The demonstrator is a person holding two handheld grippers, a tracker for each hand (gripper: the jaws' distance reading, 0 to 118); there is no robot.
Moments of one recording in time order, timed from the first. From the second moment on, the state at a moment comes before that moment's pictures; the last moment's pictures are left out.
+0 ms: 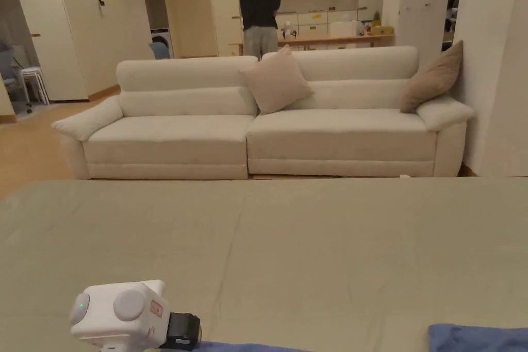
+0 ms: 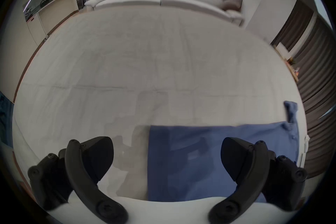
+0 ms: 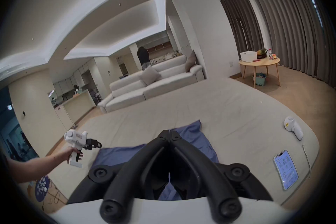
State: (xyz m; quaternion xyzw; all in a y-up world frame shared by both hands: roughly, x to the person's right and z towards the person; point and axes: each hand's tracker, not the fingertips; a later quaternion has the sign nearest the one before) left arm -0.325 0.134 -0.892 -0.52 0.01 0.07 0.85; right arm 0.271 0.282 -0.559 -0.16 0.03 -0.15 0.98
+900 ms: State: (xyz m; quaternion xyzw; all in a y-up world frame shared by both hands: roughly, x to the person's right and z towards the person) left arm -0.255 0.223 -0.818 -0.40 -0.11 0.08 0.91; right arm 0.353 0.171 -0.794 -0.39 0.06 -0.06 0.92
